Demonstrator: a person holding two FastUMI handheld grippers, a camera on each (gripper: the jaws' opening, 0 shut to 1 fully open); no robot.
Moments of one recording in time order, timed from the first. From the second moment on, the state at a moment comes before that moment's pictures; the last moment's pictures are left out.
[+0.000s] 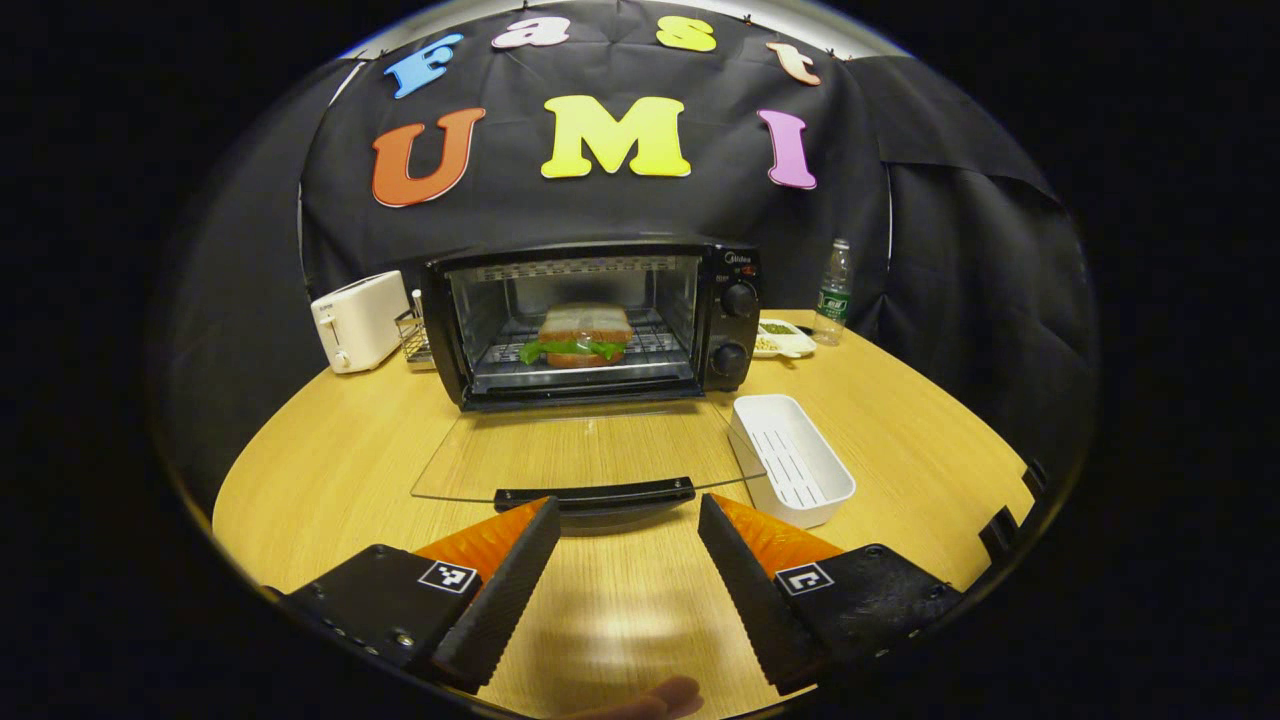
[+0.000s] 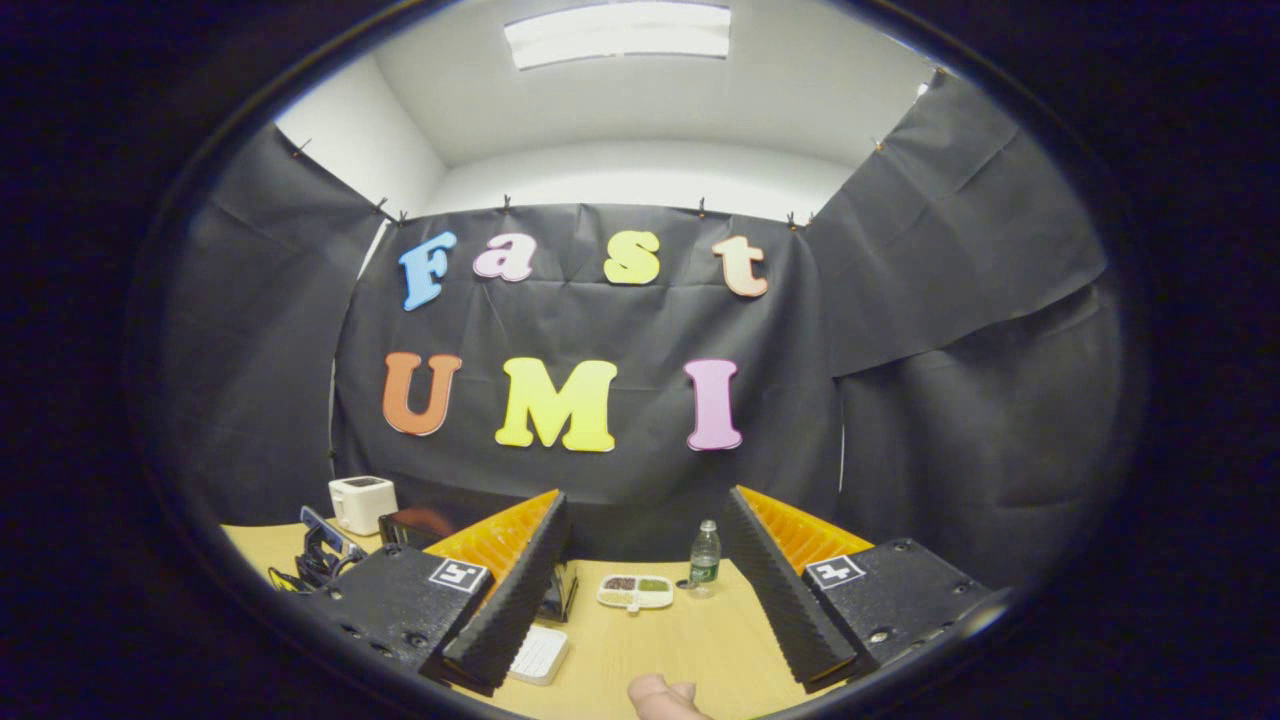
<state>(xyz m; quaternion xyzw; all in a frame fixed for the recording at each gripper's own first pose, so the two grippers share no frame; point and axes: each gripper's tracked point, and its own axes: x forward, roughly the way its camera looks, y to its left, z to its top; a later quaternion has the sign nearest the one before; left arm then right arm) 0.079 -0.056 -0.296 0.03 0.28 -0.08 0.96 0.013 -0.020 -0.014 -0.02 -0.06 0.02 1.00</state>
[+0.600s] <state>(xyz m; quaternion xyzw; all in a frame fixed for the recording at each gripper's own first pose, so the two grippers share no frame) 0.106 -0.044 -0.340 0.03 0.33 -0.04 0.94 0.035 -0.047 -0.057 0.01 -0.02 0.03 1.00</state>
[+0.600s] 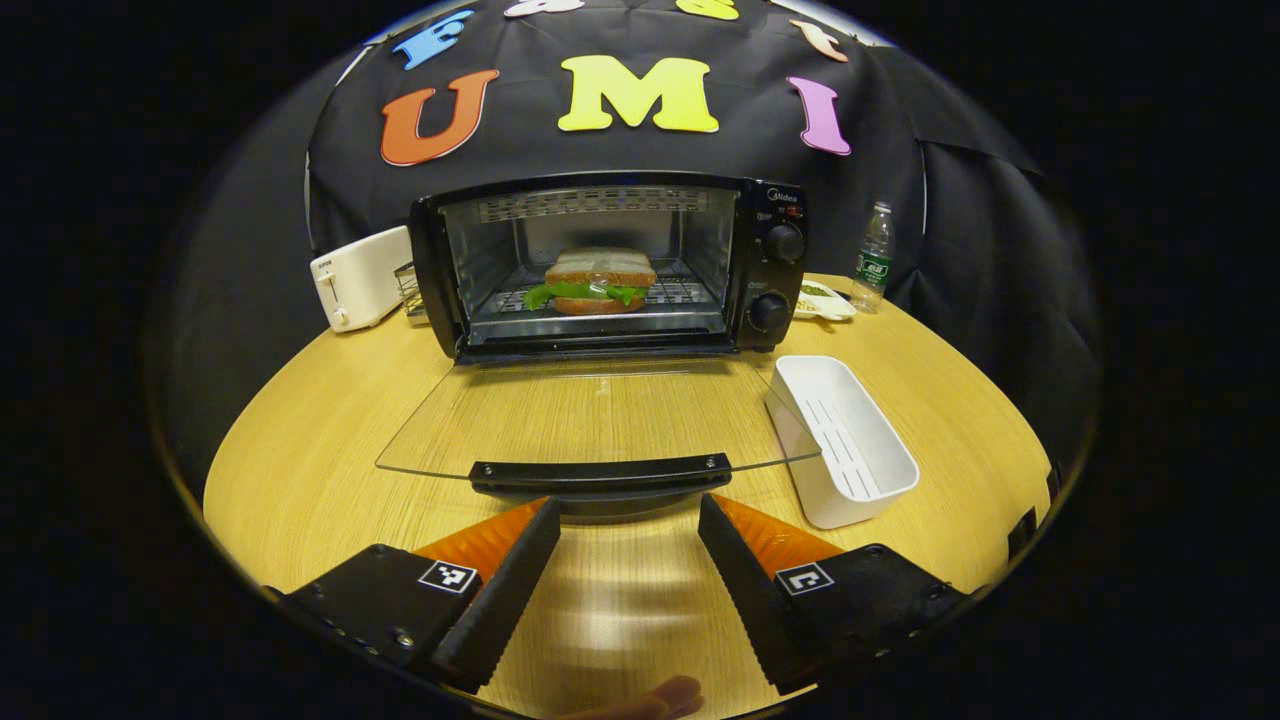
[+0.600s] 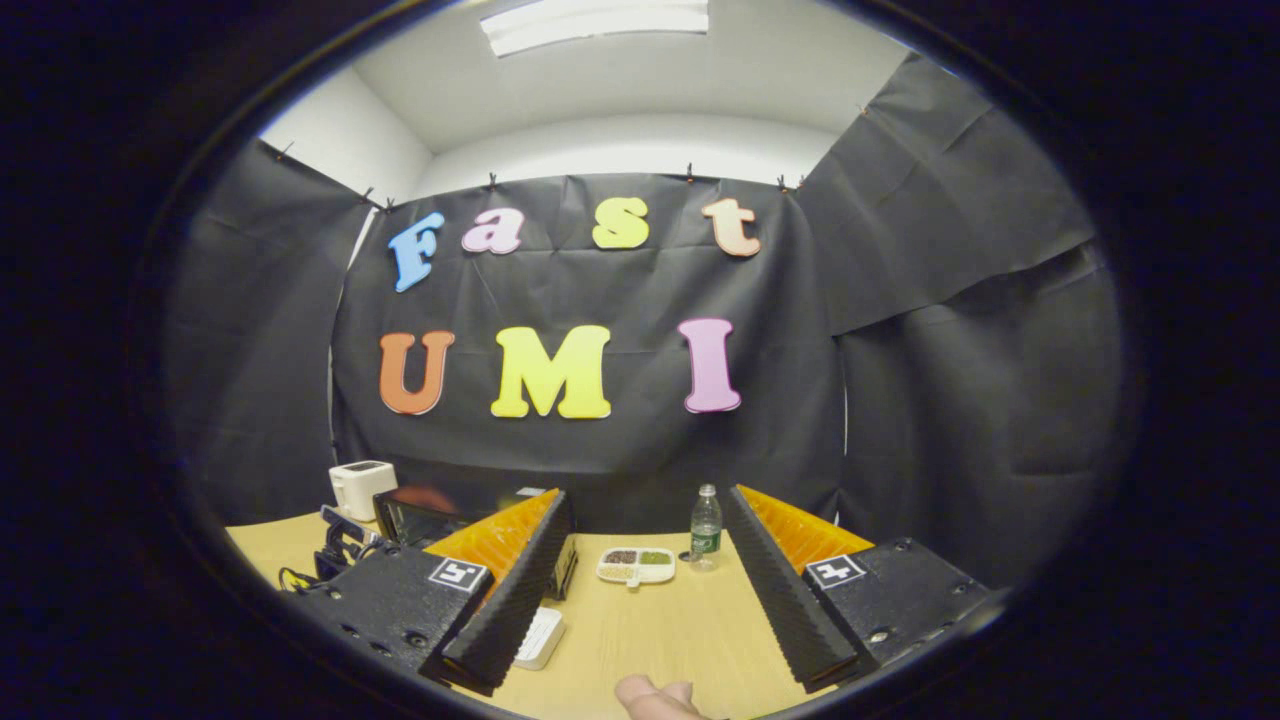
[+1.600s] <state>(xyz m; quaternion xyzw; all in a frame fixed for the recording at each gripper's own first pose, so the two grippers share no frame) 0.132 -0.029 -0.286 0.01 0.29 -0.01 0.96 0.050 -0.058 -0.084 0.02 0.00 0.02 1.00</state>
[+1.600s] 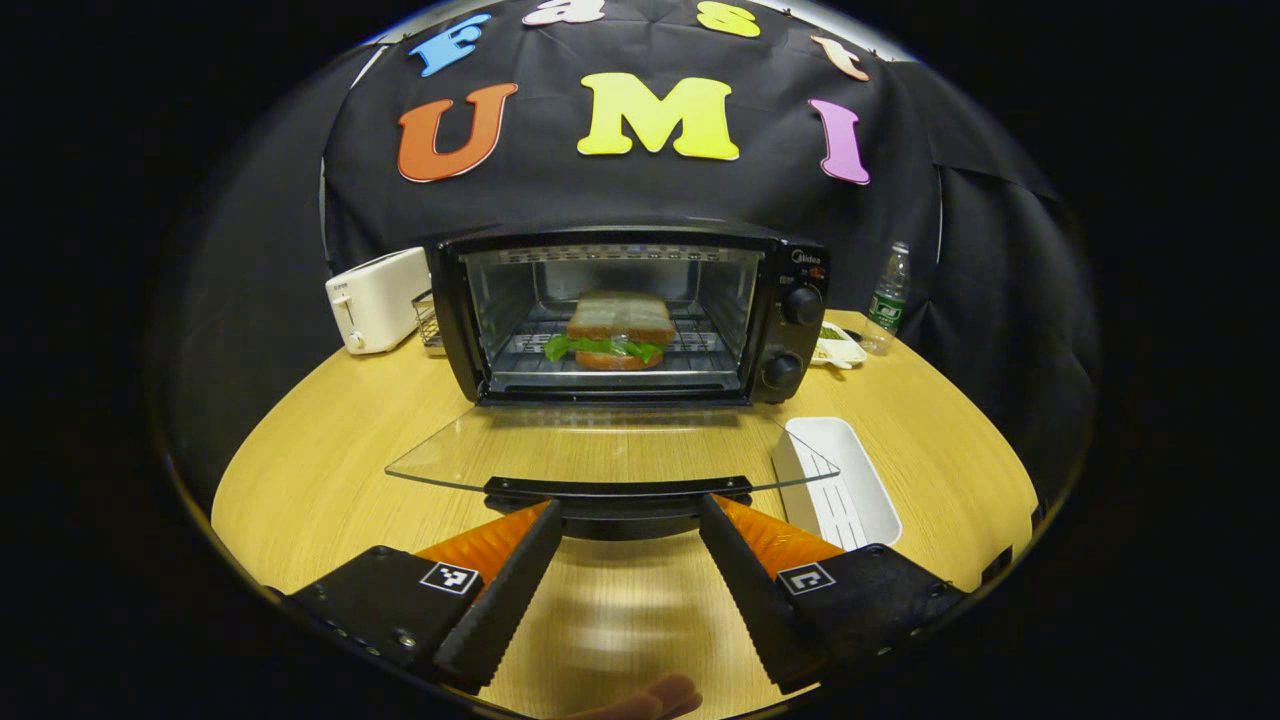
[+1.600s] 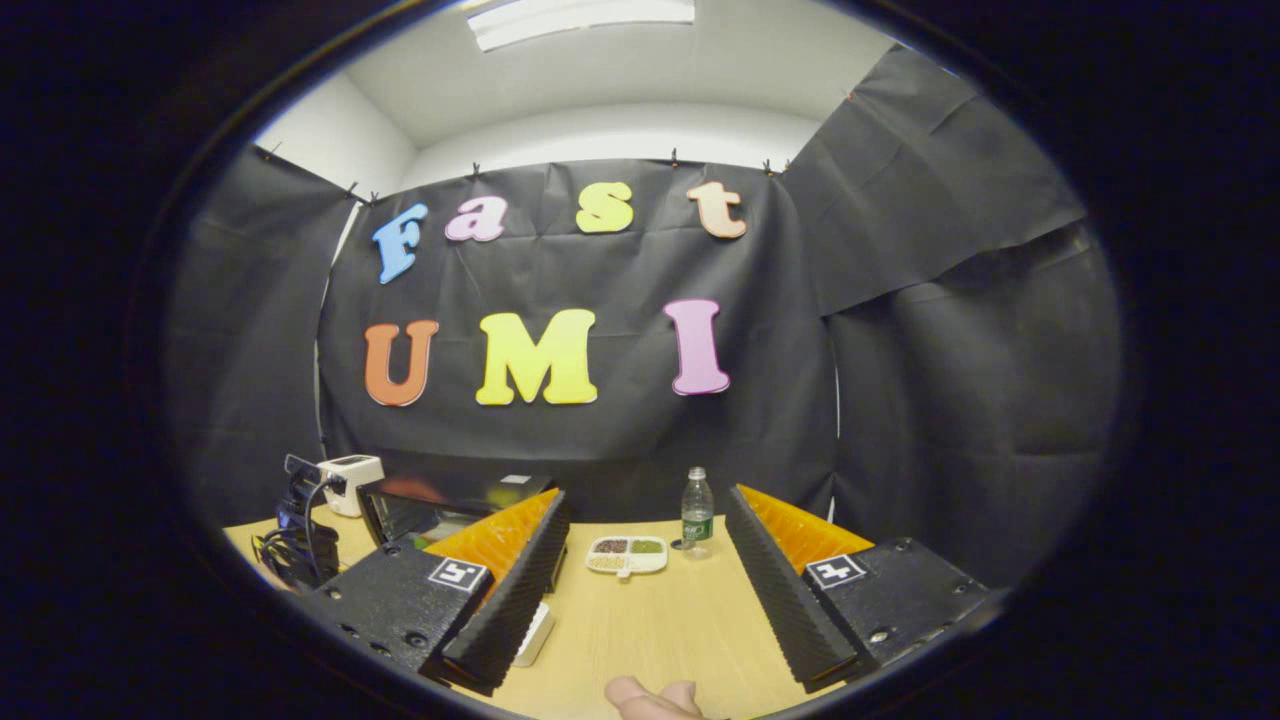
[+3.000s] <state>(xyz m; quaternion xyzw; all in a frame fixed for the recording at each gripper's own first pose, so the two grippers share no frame) 0.225 -0.011 -0.177 -0.01 0.16 -0.02 0.99 0.038 -0.068 -0.084 0.00 0.01 -0.01 1.00</state>
